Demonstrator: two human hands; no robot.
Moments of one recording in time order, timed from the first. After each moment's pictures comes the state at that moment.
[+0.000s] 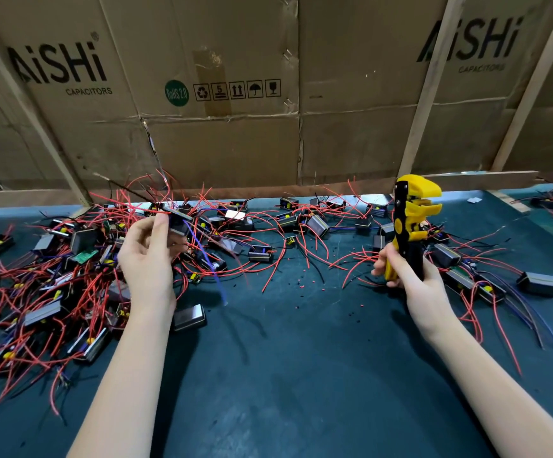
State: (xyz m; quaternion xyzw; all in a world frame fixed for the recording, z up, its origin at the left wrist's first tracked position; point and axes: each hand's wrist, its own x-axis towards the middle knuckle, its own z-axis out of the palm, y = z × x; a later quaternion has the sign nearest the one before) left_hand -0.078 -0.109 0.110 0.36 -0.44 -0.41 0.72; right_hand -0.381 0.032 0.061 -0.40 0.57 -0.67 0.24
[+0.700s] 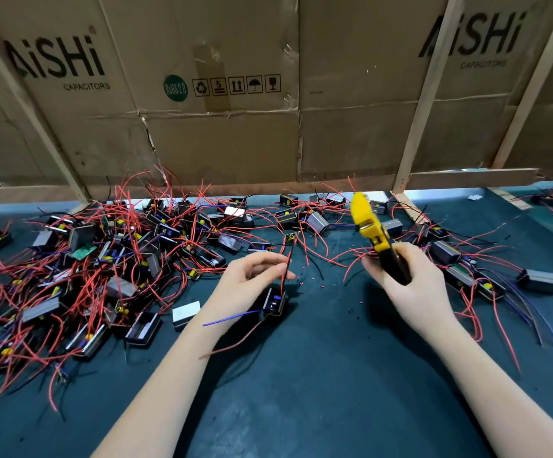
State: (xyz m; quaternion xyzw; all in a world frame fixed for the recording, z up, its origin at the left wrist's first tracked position) left_hand -0.140 -0.069 0.081 0.33 -0.71 -0.51 0.35; right_hand -0.377 0.038 0.065 -0.49 0.68 -0.53 0.07
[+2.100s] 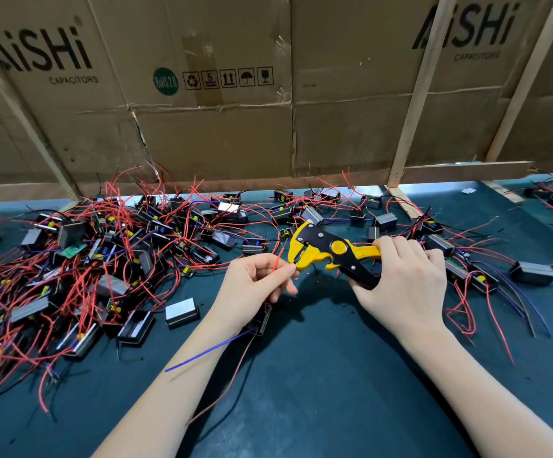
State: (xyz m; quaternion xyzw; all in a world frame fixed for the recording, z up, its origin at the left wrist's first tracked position) left_hand -0.151 -0.060 0.070 0.27 -0.70 -0.55 0.38; right_hand -0.360 0.035 0.064 -0.51 0.75 -0.26 -0.33
